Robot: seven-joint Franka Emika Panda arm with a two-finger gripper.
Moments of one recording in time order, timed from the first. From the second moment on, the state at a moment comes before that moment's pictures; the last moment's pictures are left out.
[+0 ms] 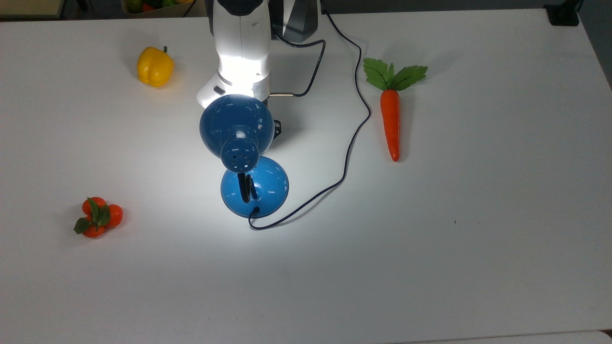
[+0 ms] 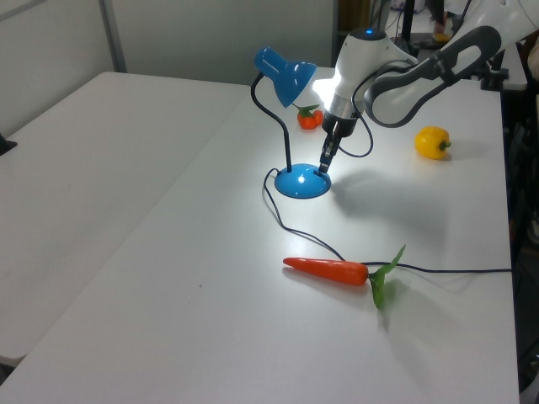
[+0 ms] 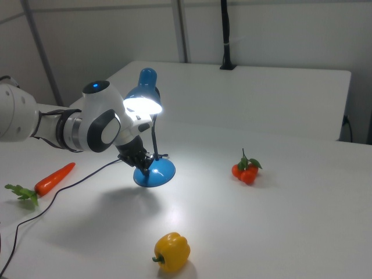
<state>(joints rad) 0.07 0.33 0.00 -1.94 -0.09 2.54 -0.02</state>
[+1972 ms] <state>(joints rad) 0.07 0.29 0.00 -1.97 -0.09 2.43 0.03</state>
